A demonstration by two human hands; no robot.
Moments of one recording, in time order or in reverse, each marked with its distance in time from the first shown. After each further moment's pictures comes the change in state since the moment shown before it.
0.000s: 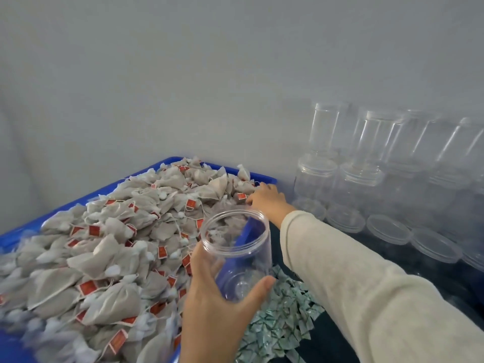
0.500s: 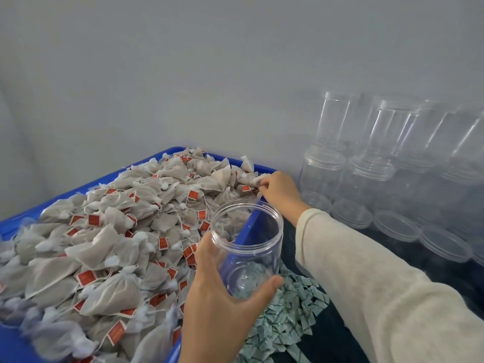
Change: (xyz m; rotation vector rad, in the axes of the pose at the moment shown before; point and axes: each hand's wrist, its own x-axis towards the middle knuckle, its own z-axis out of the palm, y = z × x) left_hand -0.001 0.003 0.001 -0.013 -0.036 0.094; right_hand 0.001 0.019 0.000 0.236 0.296 -0.028
